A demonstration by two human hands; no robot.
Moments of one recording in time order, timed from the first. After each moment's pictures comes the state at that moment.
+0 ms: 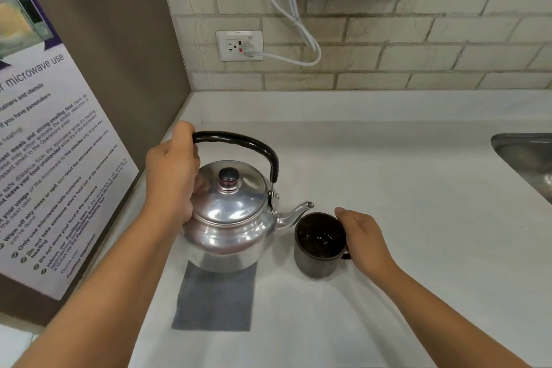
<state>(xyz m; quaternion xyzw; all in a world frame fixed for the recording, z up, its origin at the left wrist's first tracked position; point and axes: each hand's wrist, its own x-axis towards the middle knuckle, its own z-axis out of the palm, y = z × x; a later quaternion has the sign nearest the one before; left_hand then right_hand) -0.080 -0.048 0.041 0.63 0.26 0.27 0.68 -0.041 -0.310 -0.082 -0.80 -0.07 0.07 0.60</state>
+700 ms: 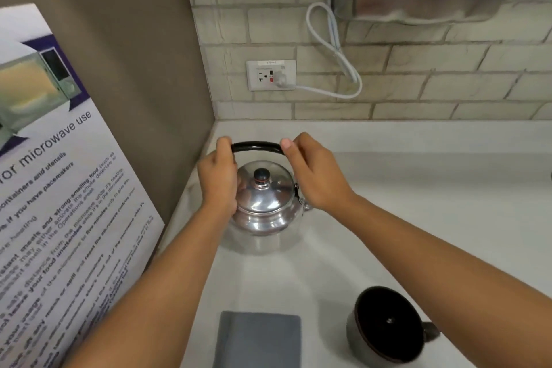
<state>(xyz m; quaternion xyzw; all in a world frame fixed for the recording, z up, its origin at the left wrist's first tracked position) 0.046 0.013 0.009 0.57 0.27 0.30 0.72 0.082 -0.140 0.018 -0.82 -0.29 -0.09 0.49</state>
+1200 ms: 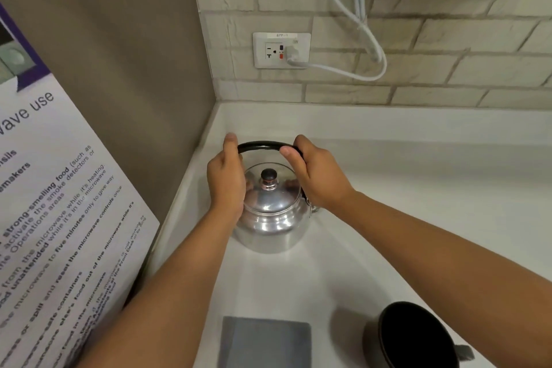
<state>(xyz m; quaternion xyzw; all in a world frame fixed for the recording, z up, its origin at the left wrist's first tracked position) 0.073 0.035 -0.044 0.61 0.27 0.27 0.70 0.127 -0.116 -0.034 -0.85 -0.32 -0.06 0.42</state>
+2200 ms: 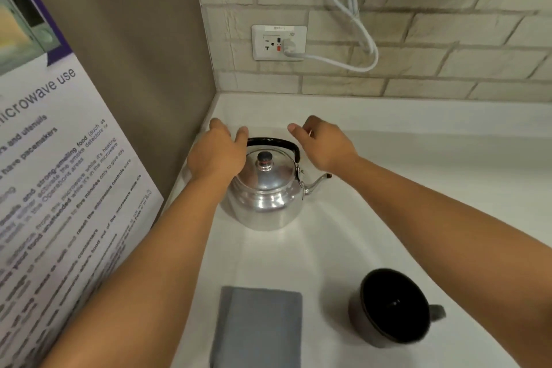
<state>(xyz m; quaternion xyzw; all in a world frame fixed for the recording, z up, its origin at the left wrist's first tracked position) 0.063 0.050 -0.012 0.91 0.31 0.18 0.22 0.144 -0.130 -0.010 -0.93 -0.20 0.00 0.31</state>
